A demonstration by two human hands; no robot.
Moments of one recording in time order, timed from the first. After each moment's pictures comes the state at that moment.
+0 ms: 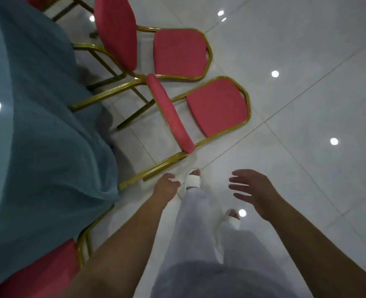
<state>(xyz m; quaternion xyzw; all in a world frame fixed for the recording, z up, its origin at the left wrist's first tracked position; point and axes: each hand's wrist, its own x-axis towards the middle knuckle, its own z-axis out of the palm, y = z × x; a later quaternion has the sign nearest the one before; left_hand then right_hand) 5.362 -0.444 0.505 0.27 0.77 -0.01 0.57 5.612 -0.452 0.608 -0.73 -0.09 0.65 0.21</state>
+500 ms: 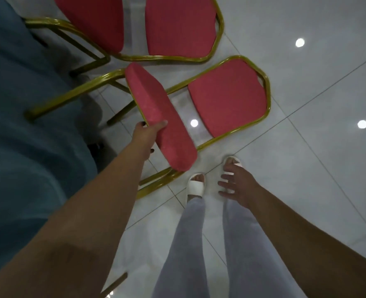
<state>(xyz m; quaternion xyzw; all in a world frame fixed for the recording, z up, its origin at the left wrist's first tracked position) 5.365 -0.204 0.396 0.13 0.80 0.16 0.57 5.613 -0.324 0.398 -0.68 0.11 0.71 0.14</state>
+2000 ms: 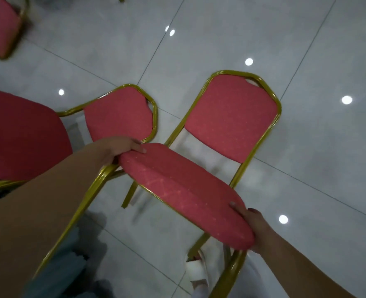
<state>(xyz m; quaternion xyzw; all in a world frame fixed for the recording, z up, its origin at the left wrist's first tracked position) 5.592 0.076 0.380 0.46 0.66 -0.22 0.55 5.811 -0.260 0.306 -0.63 0.25 0.65 0.33</state>
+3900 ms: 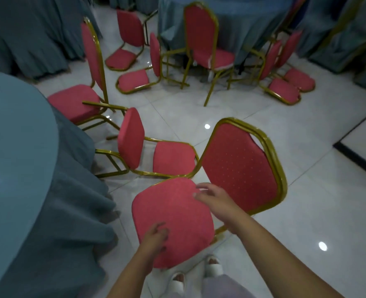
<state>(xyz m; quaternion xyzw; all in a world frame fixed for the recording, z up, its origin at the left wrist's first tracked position) 5.373 -0.335 0.655 0.23 0.68 0.28 0.64 5.573 -0.262 0.776 -0.62 -0.44 0.60 0.24</state>
